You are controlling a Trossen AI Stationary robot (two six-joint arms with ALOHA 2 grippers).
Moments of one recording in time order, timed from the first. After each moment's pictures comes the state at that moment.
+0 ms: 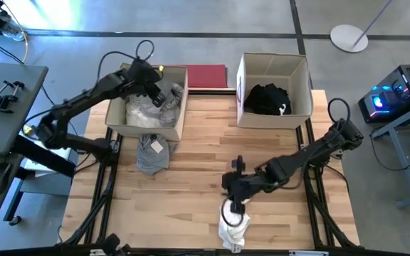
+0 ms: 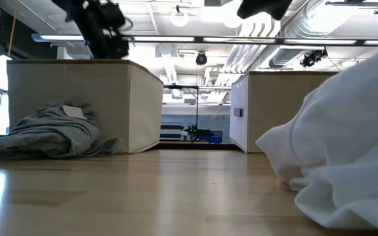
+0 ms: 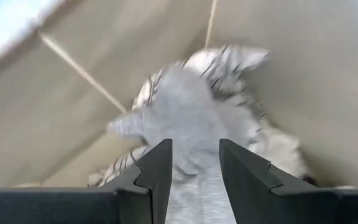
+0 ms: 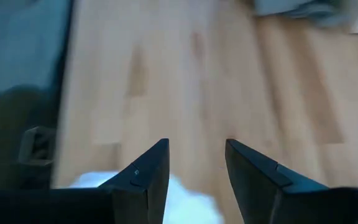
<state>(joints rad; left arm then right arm) 0.80 1.31 1.12 -0.71 -0.14 0.11 0.47 1.65 1.36 -0.62 0.26 0.47</state>
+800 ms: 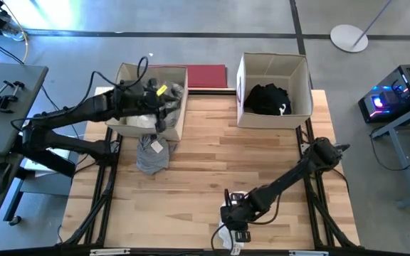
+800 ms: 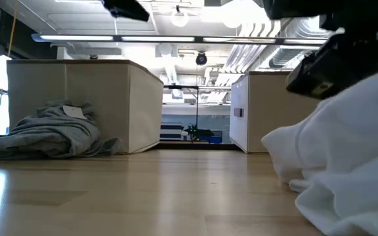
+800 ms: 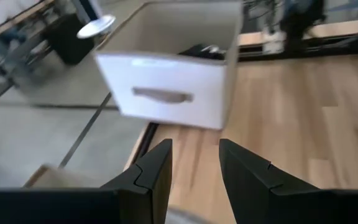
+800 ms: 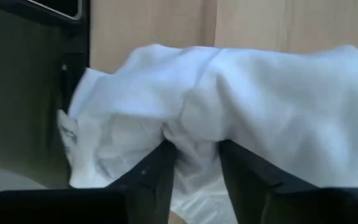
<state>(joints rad) 0.29 1.08 1.12 -0.46 -0.11 0.28 0.59 1.98 1.36 -0.55 -0.12 0.58</state>
